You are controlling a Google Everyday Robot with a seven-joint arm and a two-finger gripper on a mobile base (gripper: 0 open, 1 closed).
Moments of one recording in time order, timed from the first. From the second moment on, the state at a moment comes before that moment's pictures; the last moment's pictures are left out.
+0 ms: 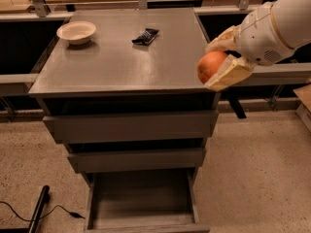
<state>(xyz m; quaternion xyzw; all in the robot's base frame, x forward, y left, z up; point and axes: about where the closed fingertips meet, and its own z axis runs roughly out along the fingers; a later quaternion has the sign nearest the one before) 0.519 -0.128 0.969 -0.66 0.66 0.03 0.36</state>
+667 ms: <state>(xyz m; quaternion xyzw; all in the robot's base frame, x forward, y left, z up) 0.521 -0.124 0.960 -0.66 0.66 0.05 0.36</state>
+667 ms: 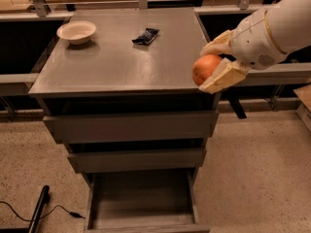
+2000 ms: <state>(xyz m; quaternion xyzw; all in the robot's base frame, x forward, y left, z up) 0.491 -0.049 0.744 -0.56 0.66 0.16 0.48</state>
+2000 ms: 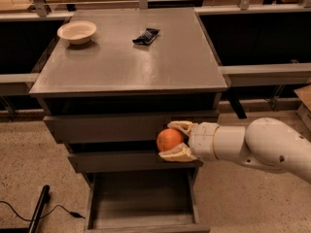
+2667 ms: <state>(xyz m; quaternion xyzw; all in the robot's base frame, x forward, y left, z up) 0.474 0.004 0.607 -0.54 0.66 0.24 0.46</state>
